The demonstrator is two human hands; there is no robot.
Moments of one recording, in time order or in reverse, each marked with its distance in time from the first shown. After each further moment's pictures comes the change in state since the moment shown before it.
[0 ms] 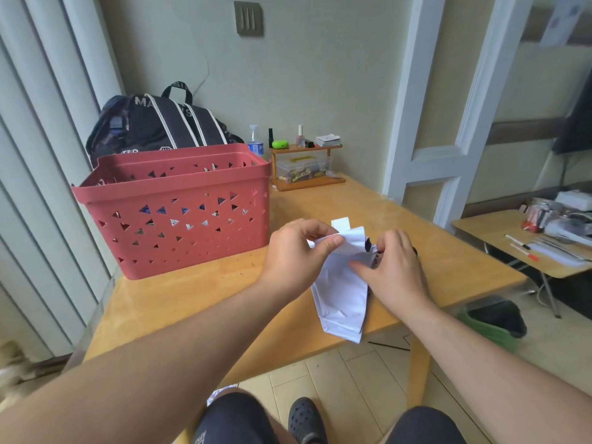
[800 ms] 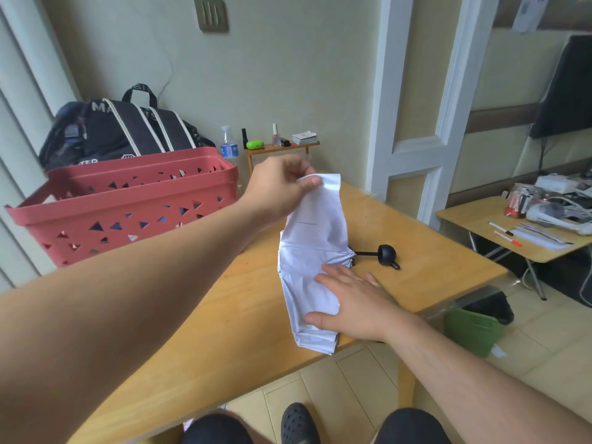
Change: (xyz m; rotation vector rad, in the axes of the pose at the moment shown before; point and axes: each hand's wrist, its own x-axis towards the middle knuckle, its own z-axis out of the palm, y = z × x) left_hand 0.127 0.020 0.006 0.125 -0.090 0.035; right_hand -0.009 0.011 0.004 -0.363 -0.722 -0.157
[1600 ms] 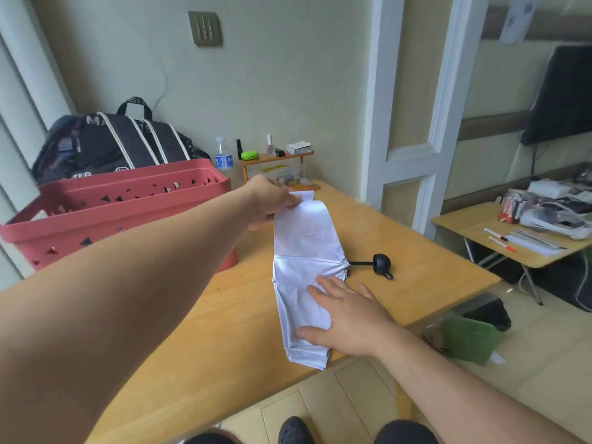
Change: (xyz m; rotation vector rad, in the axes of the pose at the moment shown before) left_hand 0.036 -0.011 0.008 -0.342 -0.166 -0.615; right_hand -0.001 -0.003 0.001 -0.043 -0.041 0.009
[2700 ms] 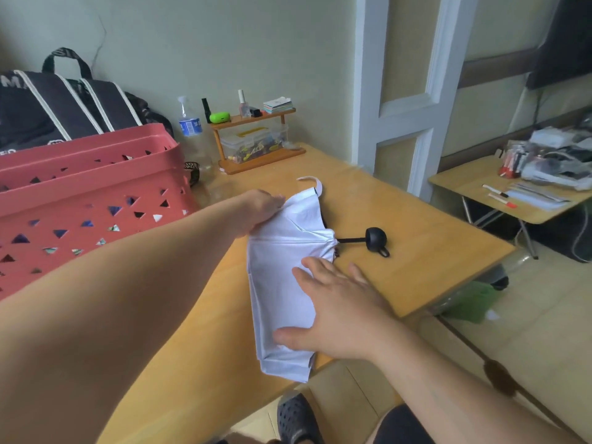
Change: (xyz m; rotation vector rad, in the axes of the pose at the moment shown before) left_hand 0.062 -0.069 0.049 0.394 -0.088 -0.145; right_hand 0.007 0.008 0.005 0.040 0.049 -0.010
